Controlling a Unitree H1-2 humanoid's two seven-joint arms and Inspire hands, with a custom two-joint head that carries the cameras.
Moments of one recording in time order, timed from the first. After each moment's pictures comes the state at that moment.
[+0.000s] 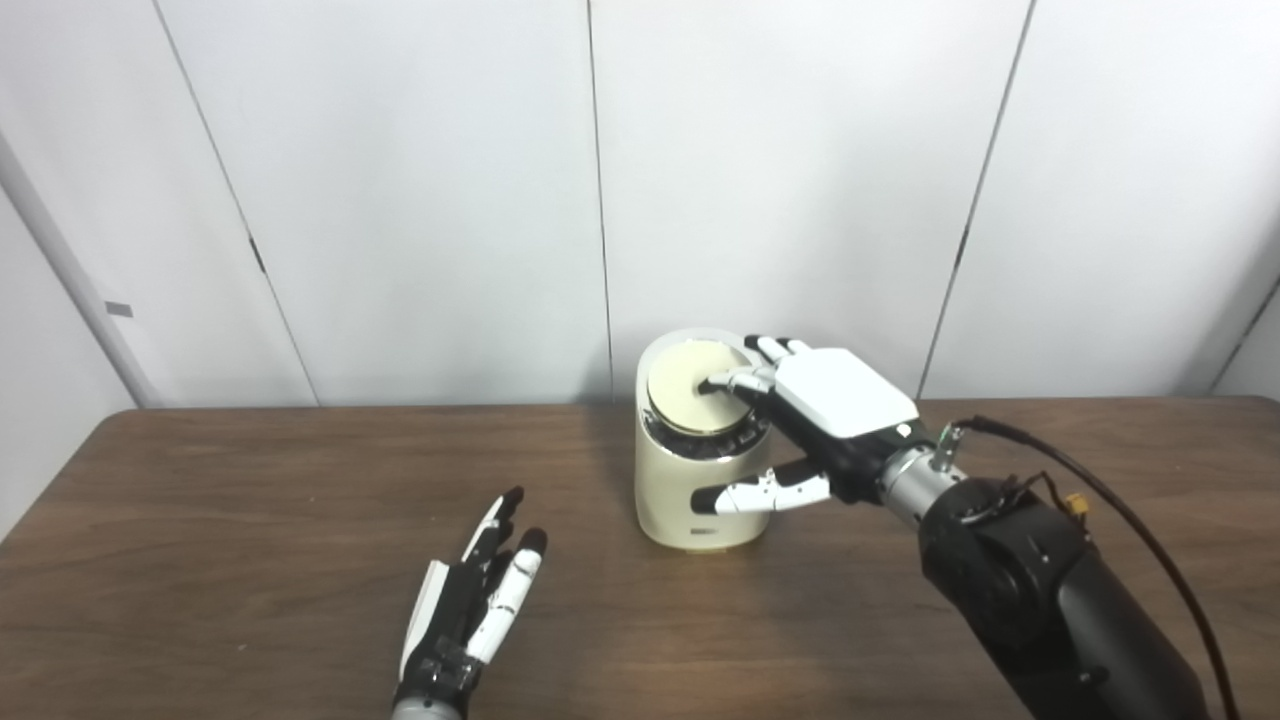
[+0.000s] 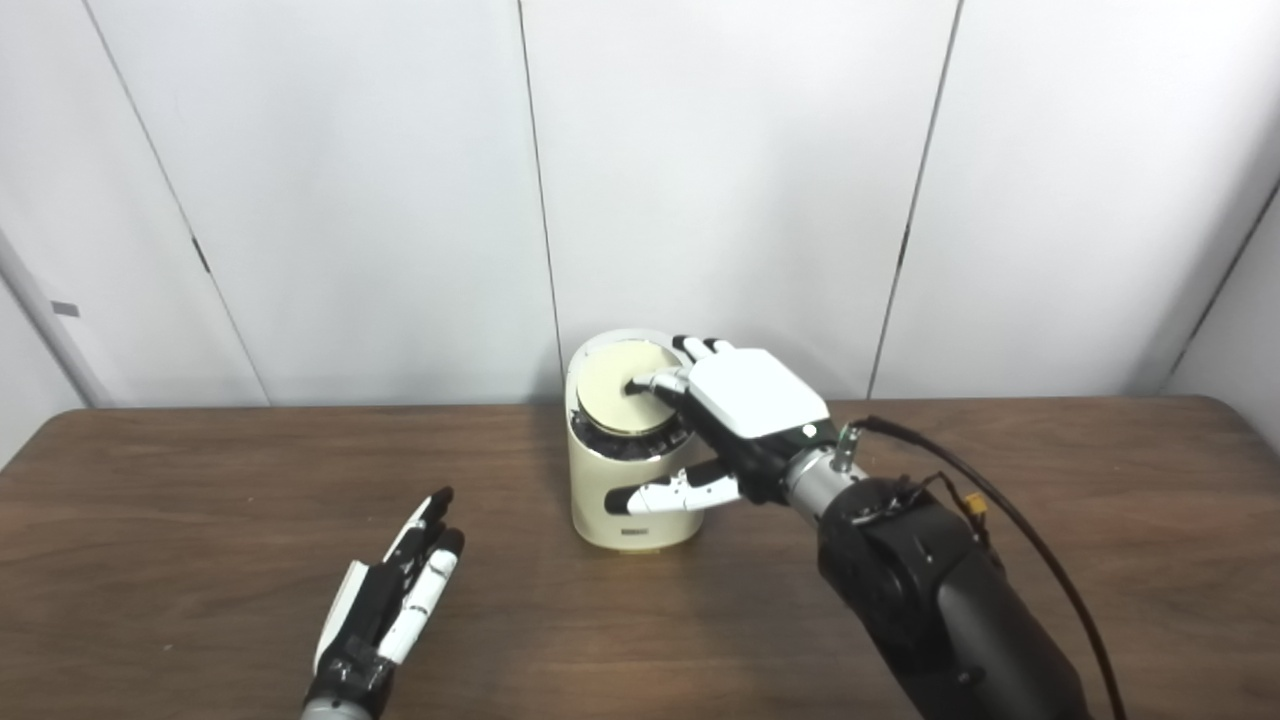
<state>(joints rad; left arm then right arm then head) -0.05 0.03 -0.05 -0.15 0.20 0.17 0.01 -0.58 -0.37 0.42 -0.25 -0.97 0.22 0.49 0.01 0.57</state>
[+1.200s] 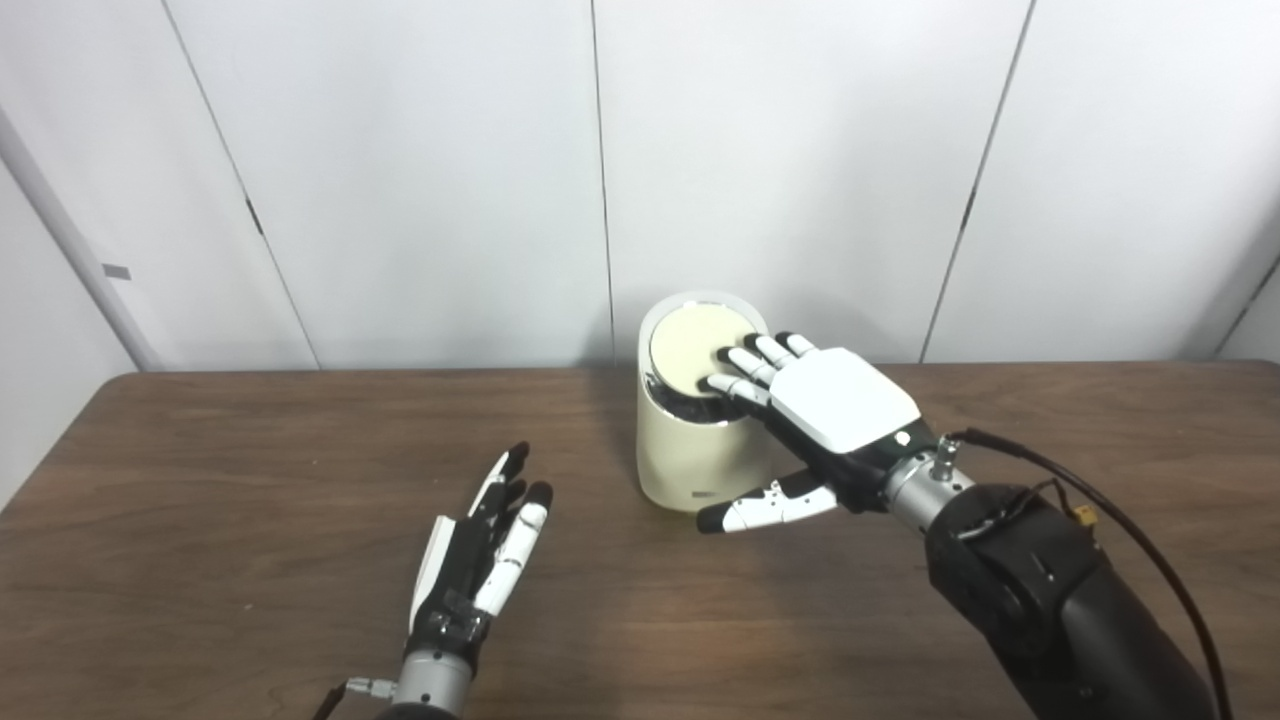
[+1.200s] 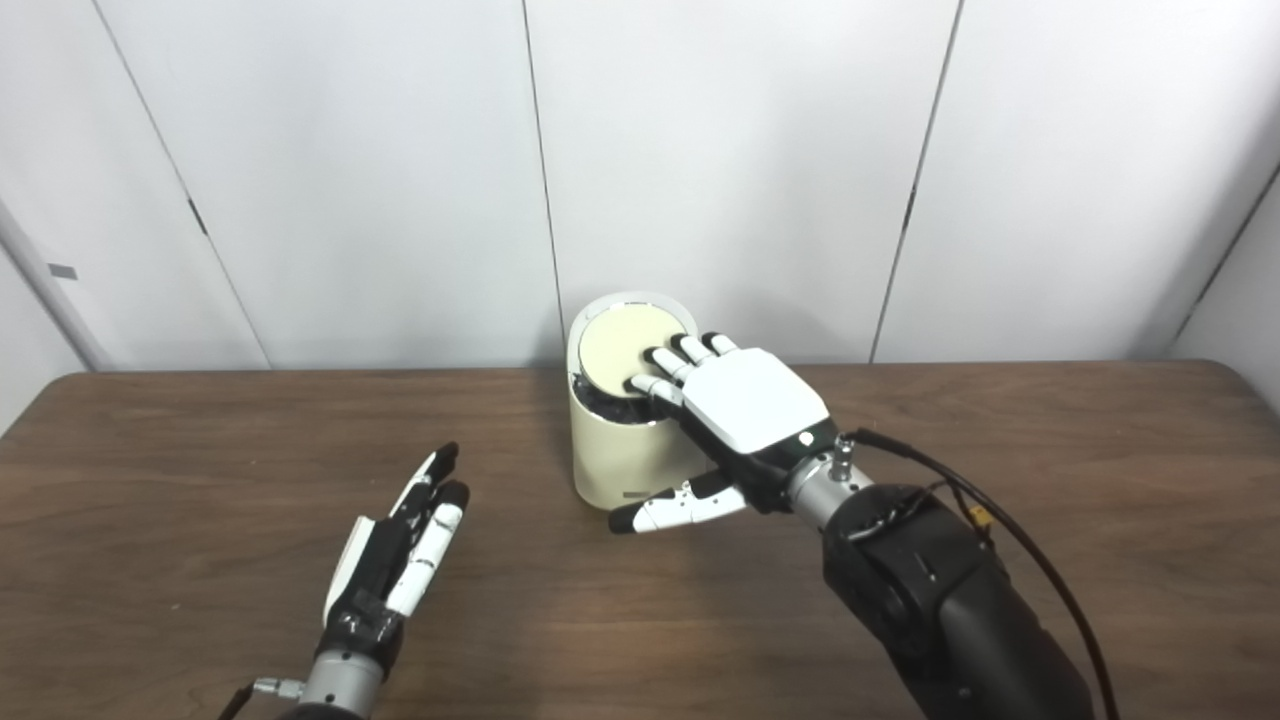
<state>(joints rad) -0.06 0.01 -0.05 -0.18 0.20 0.20 0.01 -0.50 -0.36 0.40 -0.29 -1.11 0.11 0.53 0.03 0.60</state>
